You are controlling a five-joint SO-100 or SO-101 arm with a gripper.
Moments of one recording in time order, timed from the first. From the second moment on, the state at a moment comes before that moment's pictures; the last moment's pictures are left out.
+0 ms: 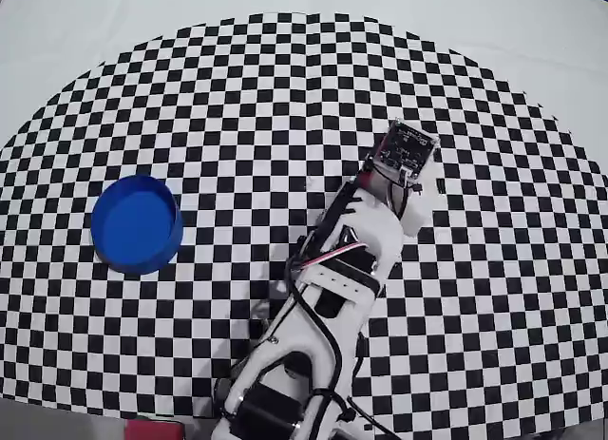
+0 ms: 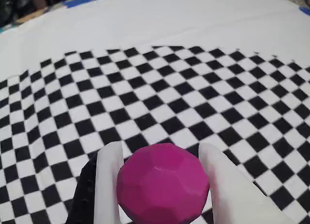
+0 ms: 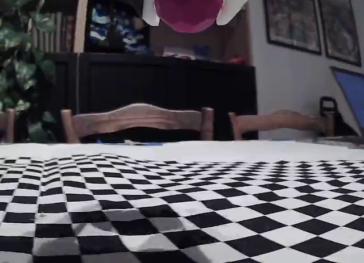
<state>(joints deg) 26.5 134.1 160.9 -9.0 -90.2</state>
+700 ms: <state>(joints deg) 12.1 137.8 164.4 -9.0 -90.1</state>
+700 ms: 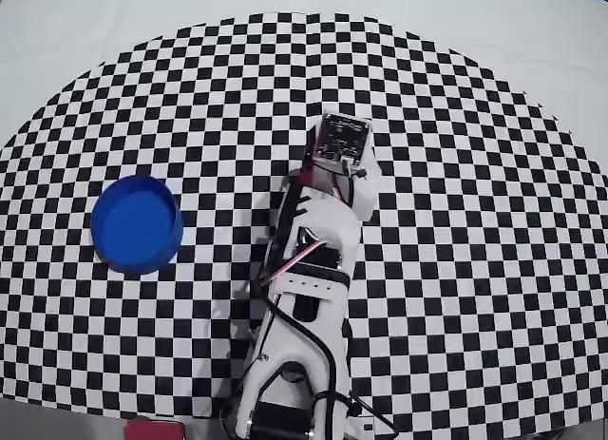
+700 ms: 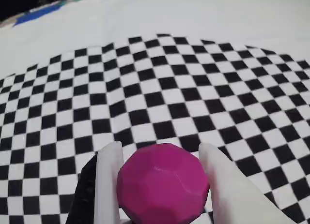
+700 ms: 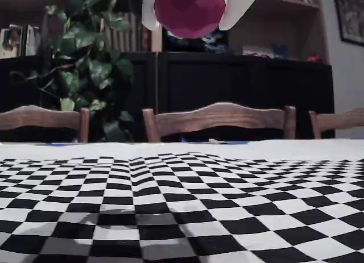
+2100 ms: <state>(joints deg) -23.8 143.7 167.8 -7.6 -90.1</state>
